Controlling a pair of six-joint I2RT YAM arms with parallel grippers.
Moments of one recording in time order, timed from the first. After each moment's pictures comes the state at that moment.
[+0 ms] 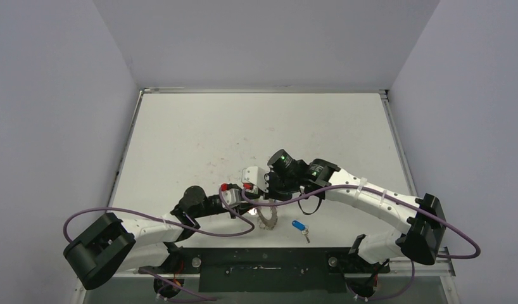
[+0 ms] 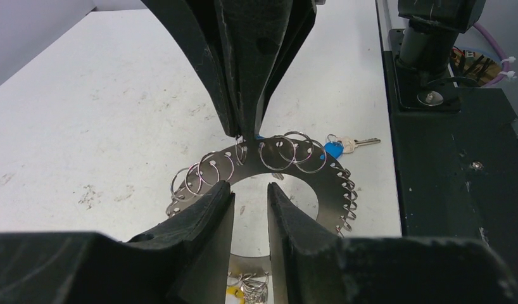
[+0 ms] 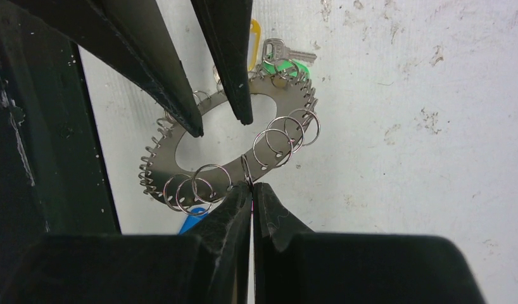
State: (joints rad) left arm -0.79 1.15 0.16 1.00 0.57 0.09; right arm 0.98 1.37 1.14 -0.76 -0.17 -0.52
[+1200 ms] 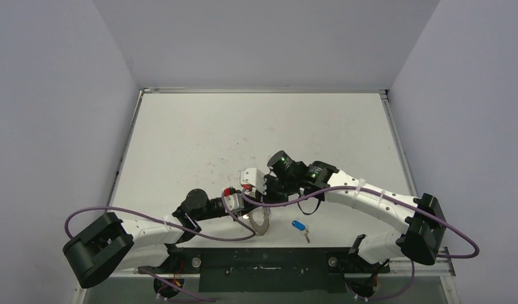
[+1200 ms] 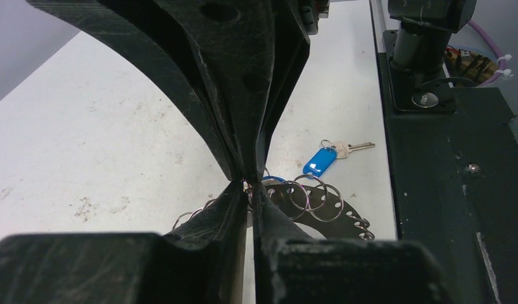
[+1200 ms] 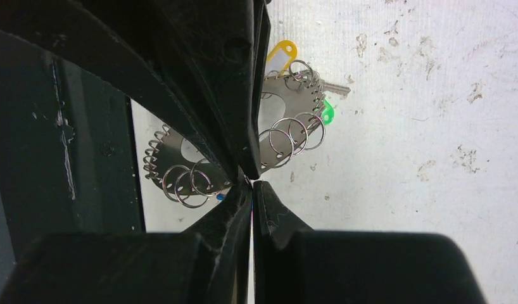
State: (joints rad) left arm -0.86 1.17 0.16 1.04 0.52 0.12; right arm 0.98 1.36 1.10 -0.69 -0.31 -0.48
